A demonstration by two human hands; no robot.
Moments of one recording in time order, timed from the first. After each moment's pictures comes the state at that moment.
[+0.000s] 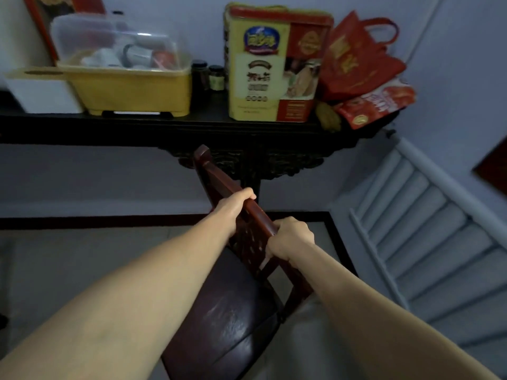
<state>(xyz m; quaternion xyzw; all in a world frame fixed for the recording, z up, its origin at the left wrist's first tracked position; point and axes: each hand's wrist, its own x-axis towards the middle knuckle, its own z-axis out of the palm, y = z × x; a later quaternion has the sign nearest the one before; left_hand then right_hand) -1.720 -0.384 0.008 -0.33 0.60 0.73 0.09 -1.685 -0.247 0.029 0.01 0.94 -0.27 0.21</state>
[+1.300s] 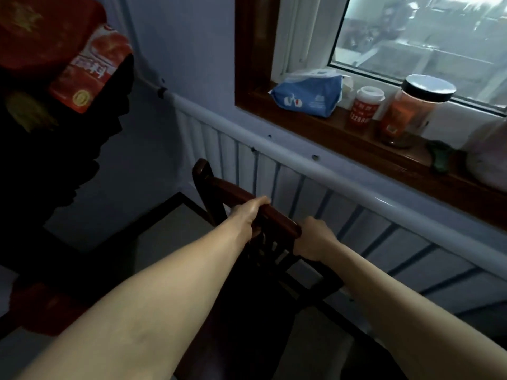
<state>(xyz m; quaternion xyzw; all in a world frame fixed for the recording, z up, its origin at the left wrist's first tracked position) -1.786 0.064 -0.051 -0.13 0.64 0.64 0.41 -1.666 0.157 -0.029 0.33 0.90 -0.26 0.13</state>
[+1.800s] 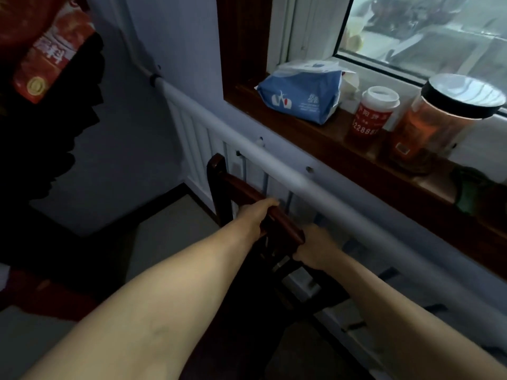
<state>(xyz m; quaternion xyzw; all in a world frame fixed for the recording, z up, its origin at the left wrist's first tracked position) -1.801 0.180 -0.067 -0.17 0.63 0.64 0.40 -1.693 0.273 -0.061 0.27 0.90 -0.32 0.15</state>
